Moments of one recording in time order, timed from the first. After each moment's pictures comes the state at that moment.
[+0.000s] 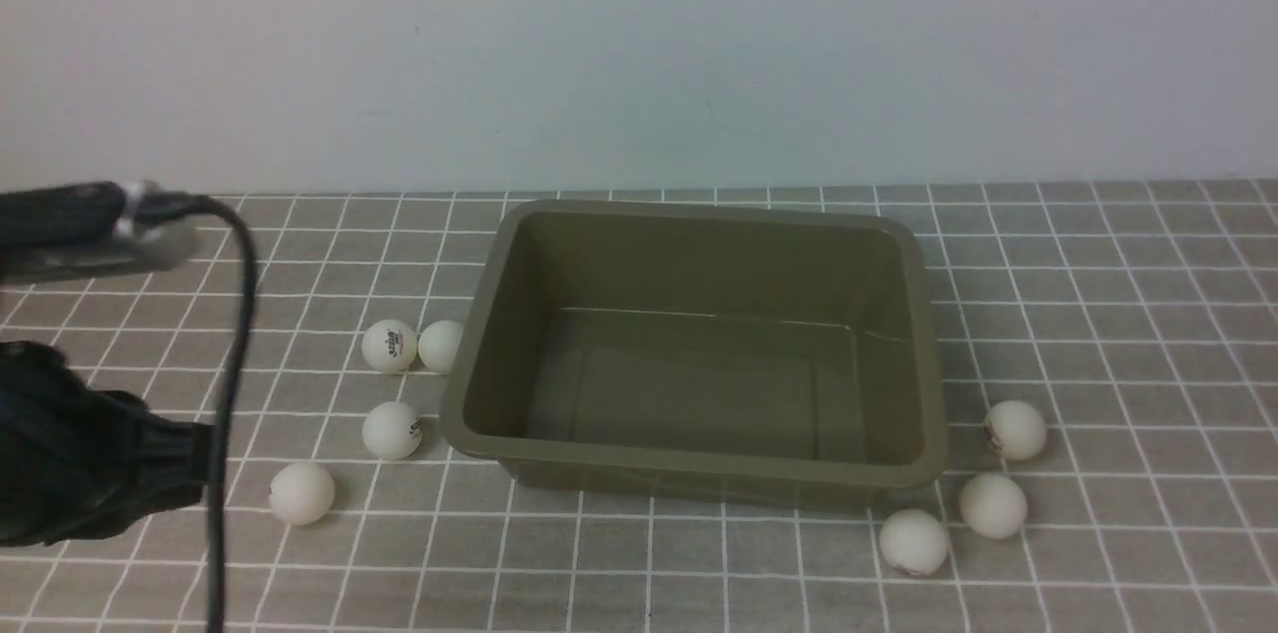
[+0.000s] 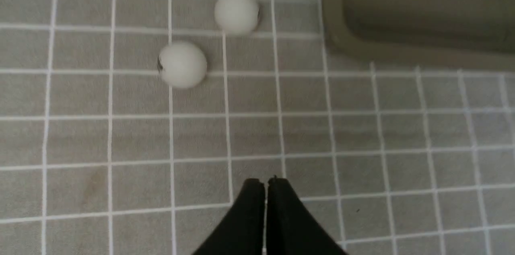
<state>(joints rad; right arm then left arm) 0.02 0.35 -0.46 0.44 0.47 0.12 -0.07 1.04 -0.82 -0.26 0.95 0.06</state>
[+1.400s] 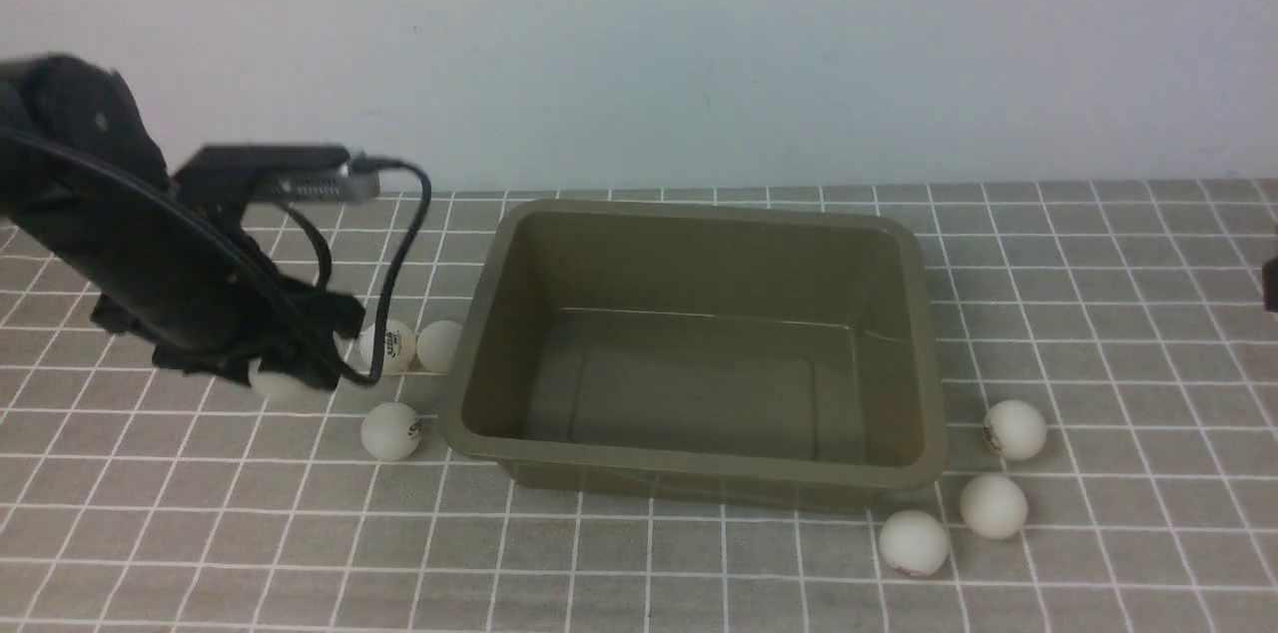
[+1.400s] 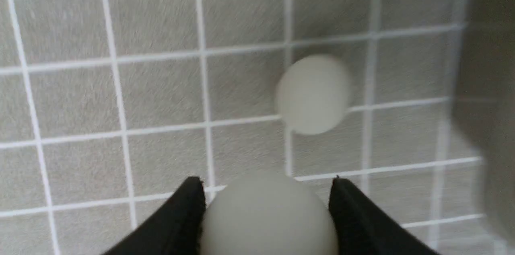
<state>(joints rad) 0.02 1.10 -1.04 0.19 1.06 0.04 -0.08 1.62 -1.18 -0.22 0.89 0.13</state>
